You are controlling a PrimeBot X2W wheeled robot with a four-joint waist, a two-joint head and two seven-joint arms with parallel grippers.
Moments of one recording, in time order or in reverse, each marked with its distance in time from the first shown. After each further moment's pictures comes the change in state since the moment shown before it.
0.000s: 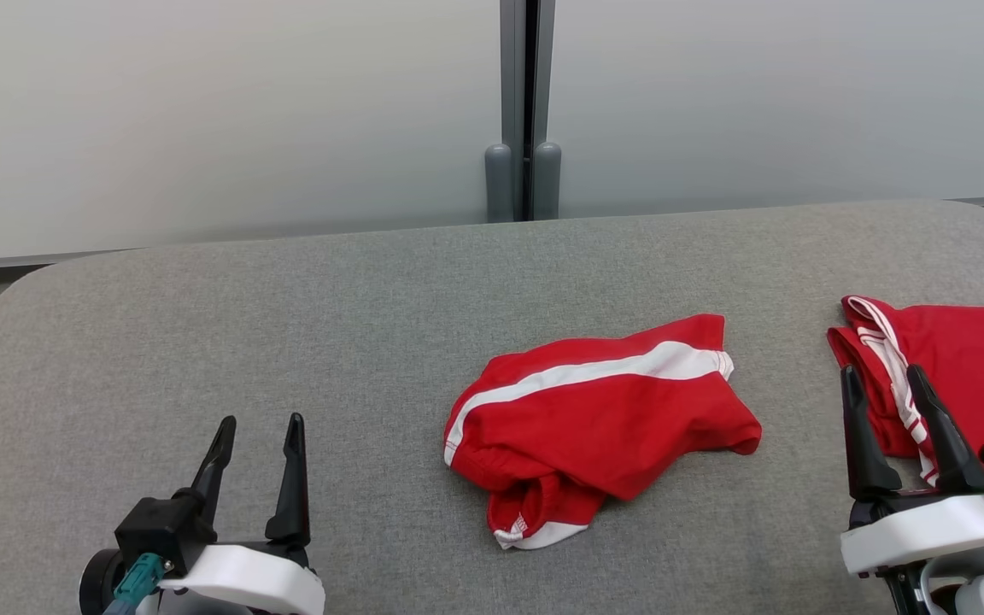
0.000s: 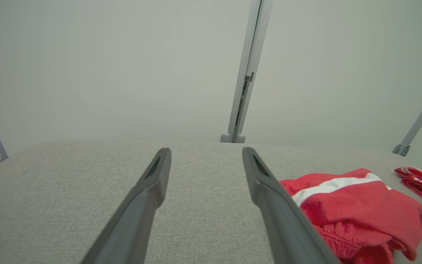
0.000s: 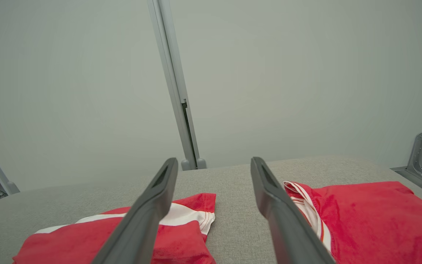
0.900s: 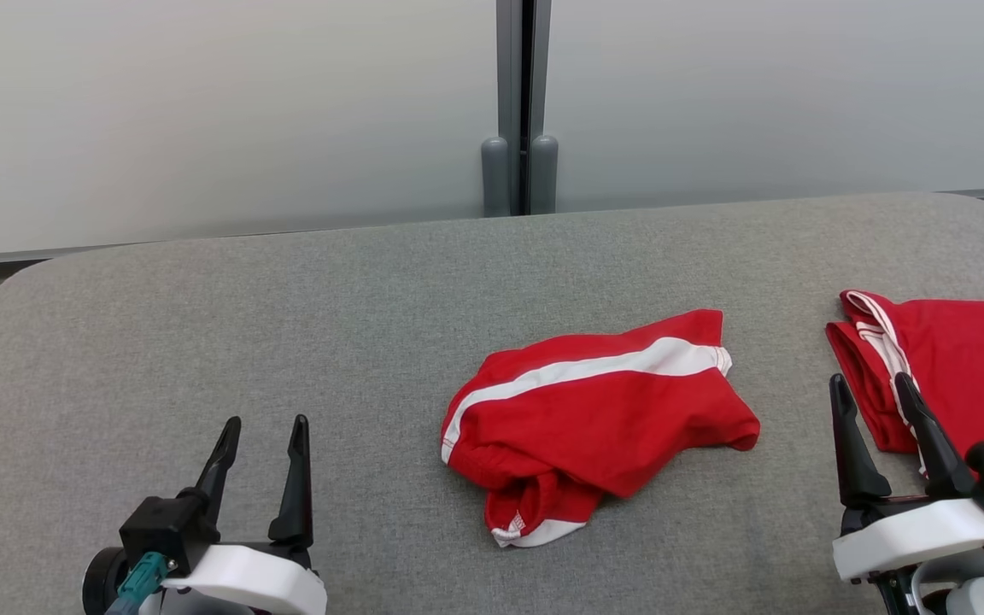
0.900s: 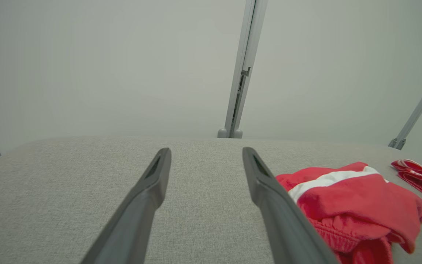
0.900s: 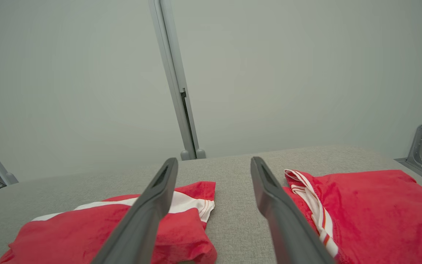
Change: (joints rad) left arm -0.003 0.005 -0.012 0.008 0.000 -0.008 -0.001; right arm -0.002 0.005 0.017 0.025 -0.005 0.000 0.000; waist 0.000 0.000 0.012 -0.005
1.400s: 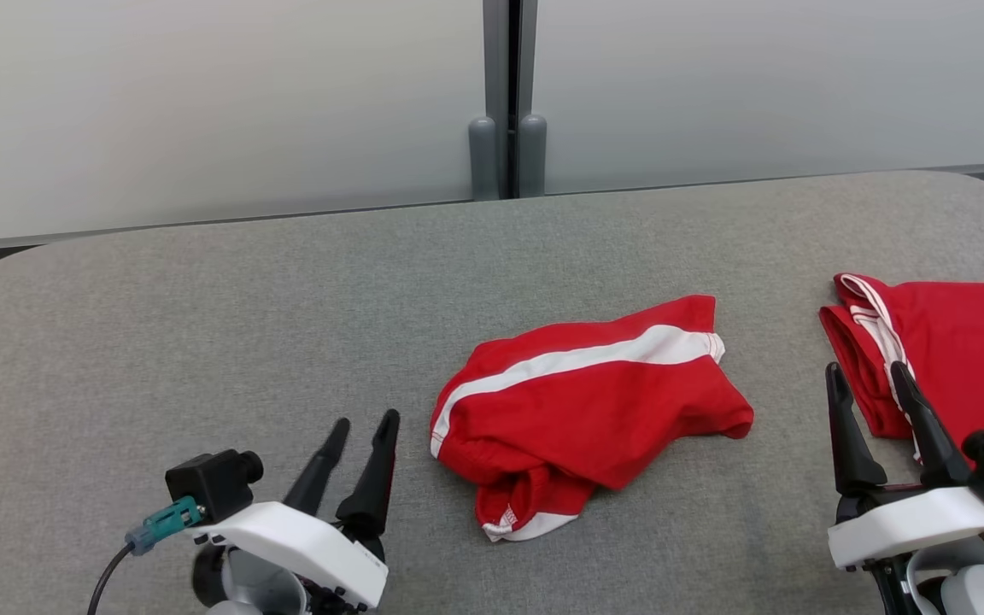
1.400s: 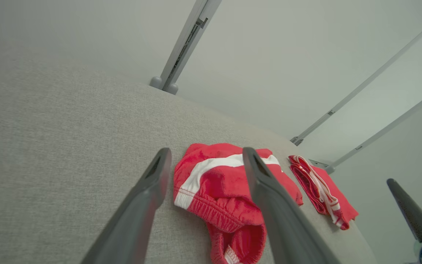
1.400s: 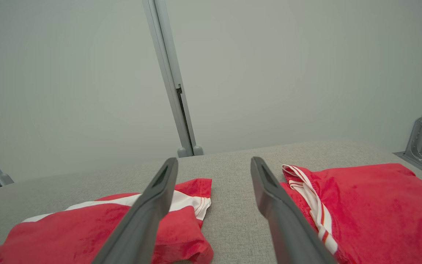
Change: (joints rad) left arm -0.027 -0.088 -0.016 -0.069 -0.292 -0.124 0.229; right arm -0.020 0.004 0.004 0.011 0.006 0.000 0.000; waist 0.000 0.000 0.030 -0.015
